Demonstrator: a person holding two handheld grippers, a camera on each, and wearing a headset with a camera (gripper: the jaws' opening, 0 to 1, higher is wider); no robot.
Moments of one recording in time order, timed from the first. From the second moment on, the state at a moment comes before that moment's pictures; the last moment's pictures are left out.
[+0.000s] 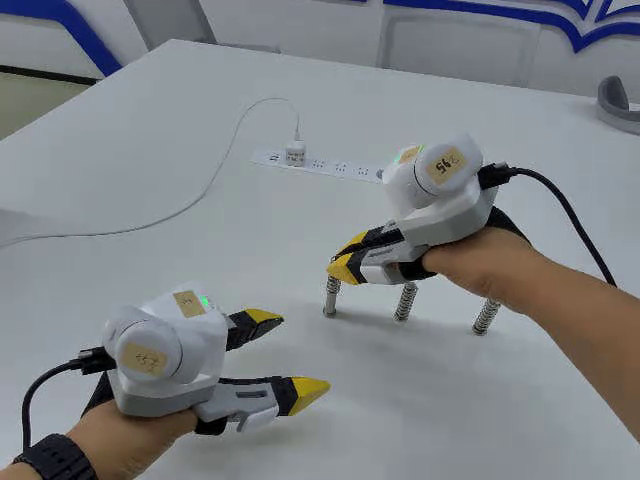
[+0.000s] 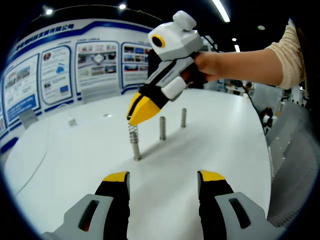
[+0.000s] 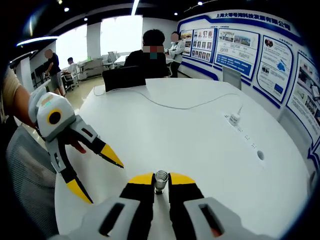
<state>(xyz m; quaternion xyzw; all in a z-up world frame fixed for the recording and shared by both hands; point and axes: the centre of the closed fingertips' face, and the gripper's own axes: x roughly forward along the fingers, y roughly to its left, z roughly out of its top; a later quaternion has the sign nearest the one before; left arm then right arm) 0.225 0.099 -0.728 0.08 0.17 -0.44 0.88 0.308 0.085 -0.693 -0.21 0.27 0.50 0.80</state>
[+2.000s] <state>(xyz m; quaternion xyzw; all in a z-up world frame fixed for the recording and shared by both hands) 0.229 0.102 -0.727 0.08 0.17 -0.43 0.88 0.292 0.068 -0.716 -0.20 0.28 0.47 0.81</state>
